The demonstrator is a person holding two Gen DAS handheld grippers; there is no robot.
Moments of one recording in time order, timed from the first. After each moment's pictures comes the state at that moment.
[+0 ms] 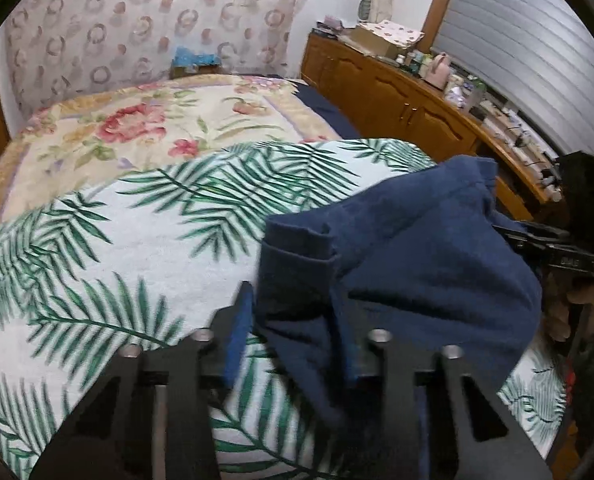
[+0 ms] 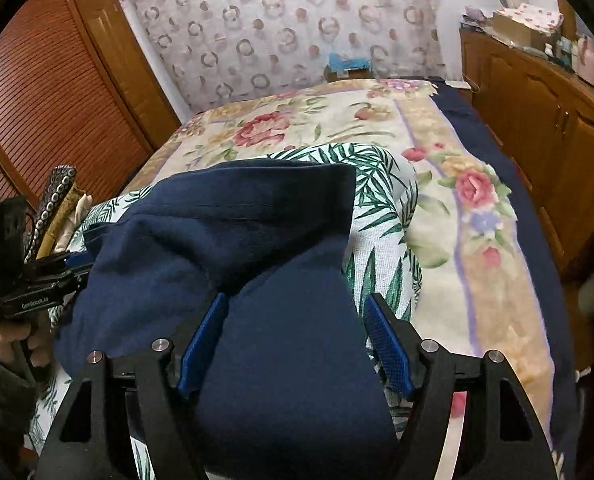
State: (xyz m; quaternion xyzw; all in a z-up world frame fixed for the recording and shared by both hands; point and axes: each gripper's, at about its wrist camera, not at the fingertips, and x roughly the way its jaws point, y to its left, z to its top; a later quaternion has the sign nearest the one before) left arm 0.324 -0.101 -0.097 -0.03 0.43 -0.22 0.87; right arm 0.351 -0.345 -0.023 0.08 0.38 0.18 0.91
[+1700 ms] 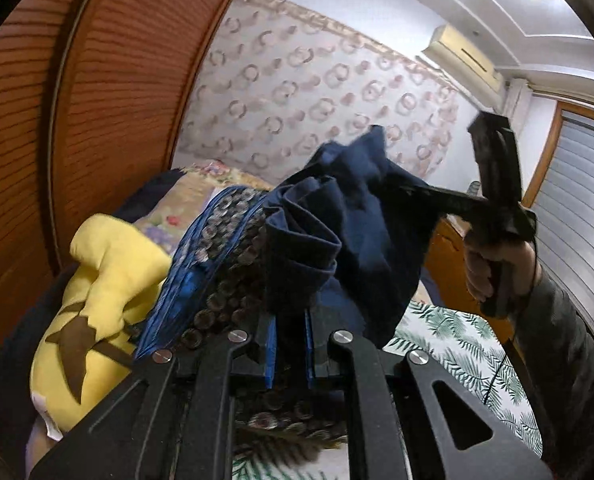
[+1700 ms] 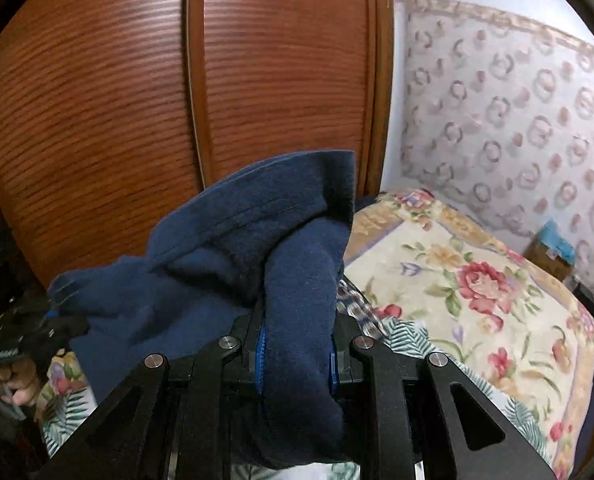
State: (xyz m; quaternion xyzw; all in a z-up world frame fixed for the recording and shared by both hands) left arm 0.141 0.228 -0.033 -0.21 0.23 0.00 0.95; right arm 0.488 0.070 0.084 -0.17 0.22 0.46 0.85
